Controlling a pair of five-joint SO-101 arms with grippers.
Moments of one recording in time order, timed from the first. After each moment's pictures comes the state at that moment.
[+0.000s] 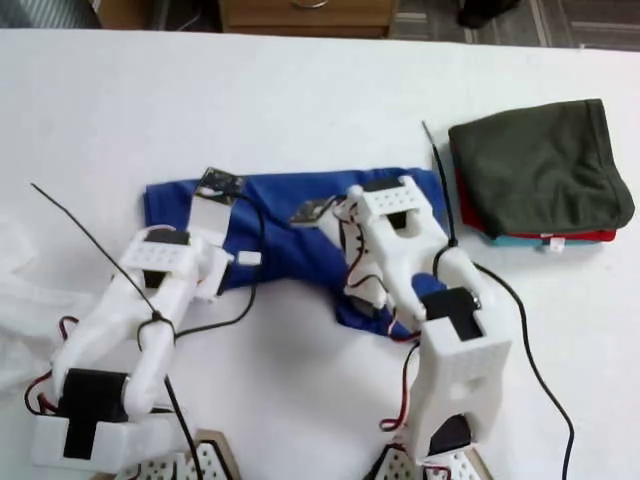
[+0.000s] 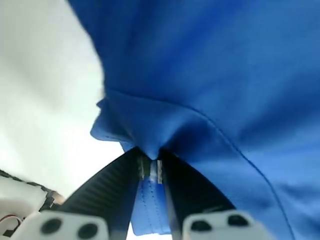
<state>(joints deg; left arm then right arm) -2.7 -9.1 48.5 48.7 -10.2 -16.9 24.7 11.0 82.7 48.0</state>
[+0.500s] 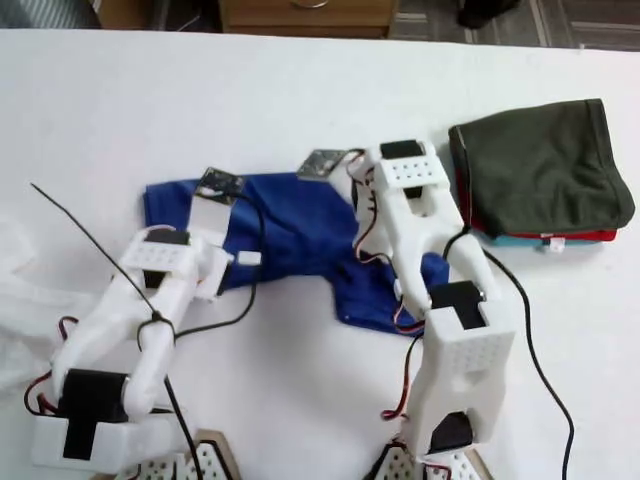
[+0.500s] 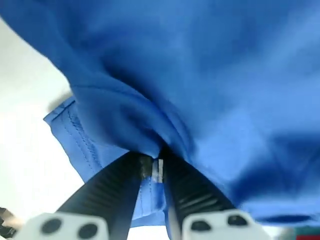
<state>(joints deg) -2.7 -9.1 48.5 48.7 -10.2 -14.0 25.5 -6.0 84.7 52.6</state>
